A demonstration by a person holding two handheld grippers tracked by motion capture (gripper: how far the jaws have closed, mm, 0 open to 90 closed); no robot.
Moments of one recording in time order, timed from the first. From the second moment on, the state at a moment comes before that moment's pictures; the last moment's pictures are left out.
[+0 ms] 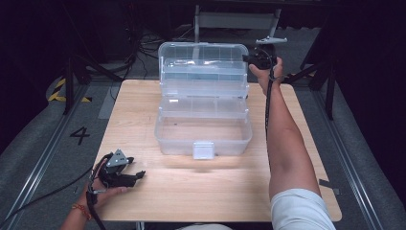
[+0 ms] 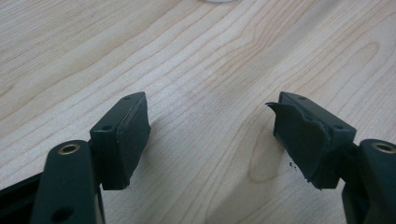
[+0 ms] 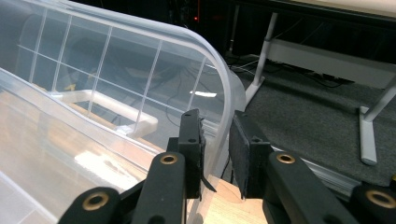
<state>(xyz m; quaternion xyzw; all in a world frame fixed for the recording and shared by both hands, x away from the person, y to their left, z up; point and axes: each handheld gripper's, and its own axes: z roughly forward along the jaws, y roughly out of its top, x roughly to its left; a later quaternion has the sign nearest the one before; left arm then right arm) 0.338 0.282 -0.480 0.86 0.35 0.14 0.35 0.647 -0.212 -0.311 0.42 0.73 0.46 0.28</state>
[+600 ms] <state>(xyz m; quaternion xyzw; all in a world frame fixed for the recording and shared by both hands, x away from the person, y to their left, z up) 0.338 0.282 -0.481 0.86 0.36 0.14 0.35 0.652 -0.208 -0.319 0.43 0.74 0.43 0.29</state>
